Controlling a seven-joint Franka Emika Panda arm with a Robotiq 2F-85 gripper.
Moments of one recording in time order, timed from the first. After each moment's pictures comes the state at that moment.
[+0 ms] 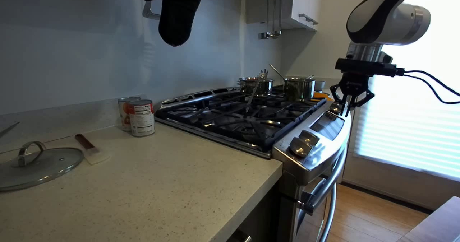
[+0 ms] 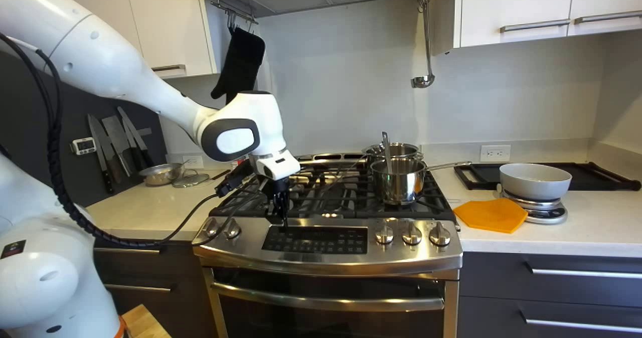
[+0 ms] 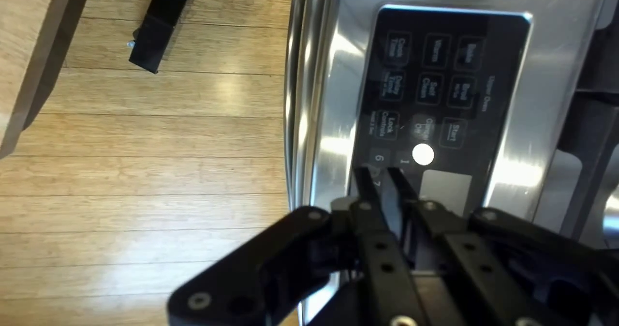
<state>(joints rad) -0.25 -0.43 0.04 -2.72 0.12 2.41 0.73</state>
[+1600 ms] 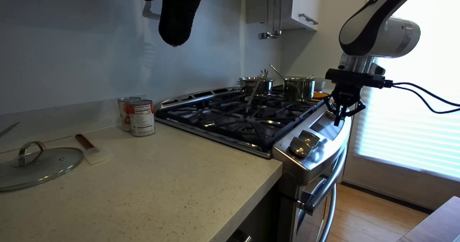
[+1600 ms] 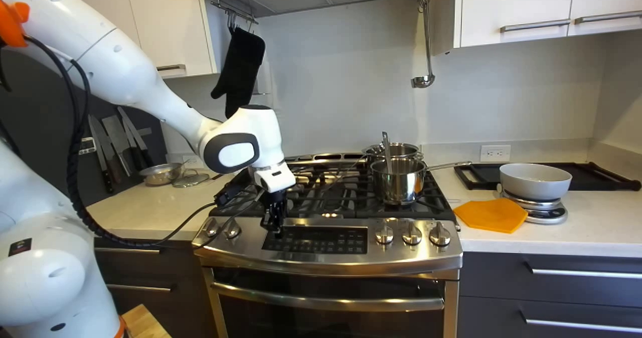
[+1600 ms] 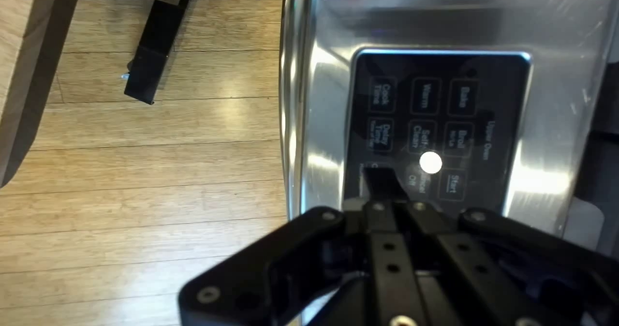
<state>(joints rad) -0.19 -0.35 0.05 -2.75 0.16 2.50 0.81</state>
